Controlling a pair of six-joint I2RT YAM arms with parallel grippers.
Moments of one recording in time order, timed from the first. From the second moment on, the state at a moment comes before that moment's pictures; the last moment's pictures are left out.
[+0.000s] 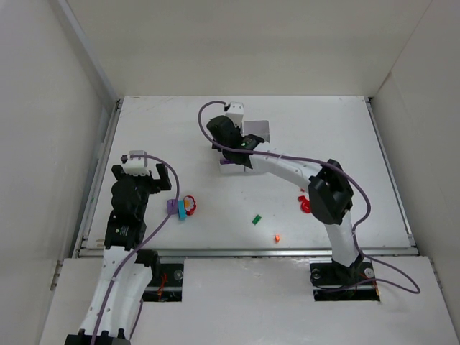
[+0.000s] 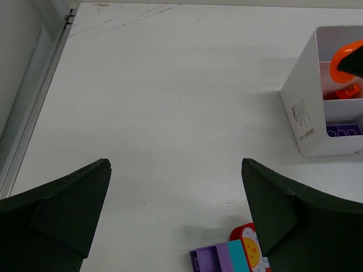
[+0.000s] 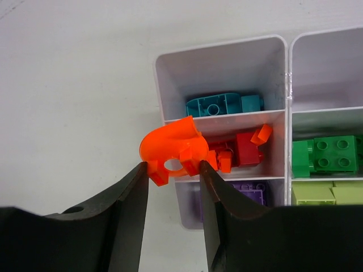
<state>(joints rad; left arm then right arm) -0.07 0.51 0.45 -0.11 -0.06 -0.05 0.85 2.07 1.79 -0.34 0.61 0.64</state>
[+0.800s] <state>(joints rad) -0.07 0.51 0.44 -0.11 -0.06 -0.05 0.80 2.10 1.80 -0.37 0.54 0.64</state>
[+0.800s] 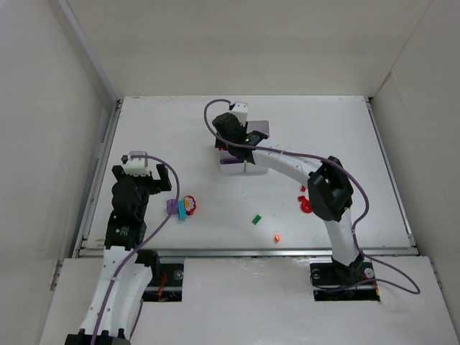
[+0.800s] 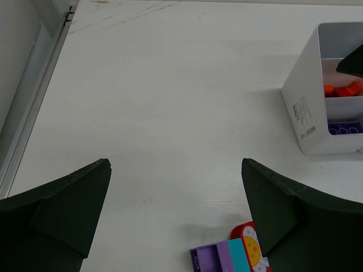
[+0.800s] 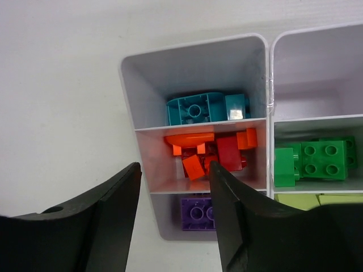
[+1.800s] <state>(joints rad) -0.11 0.48 0.44 -0.11 -0.04 -0.05 0.97 1.29 0.78 -0.82 0.01 0.80</state>
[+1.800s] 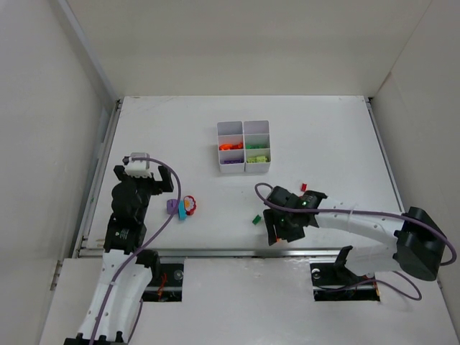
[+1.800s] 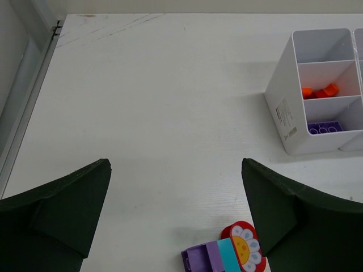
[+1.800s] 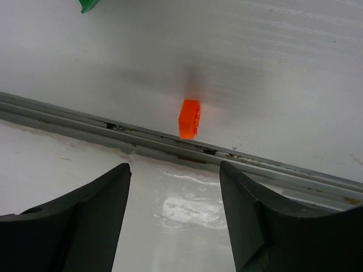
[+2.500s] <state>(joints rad) -0.11 0.45 0.44 -0.11 -0.04 -0.05 0.97 1.38 0.77 -0.75 -0.02 0.79</state>
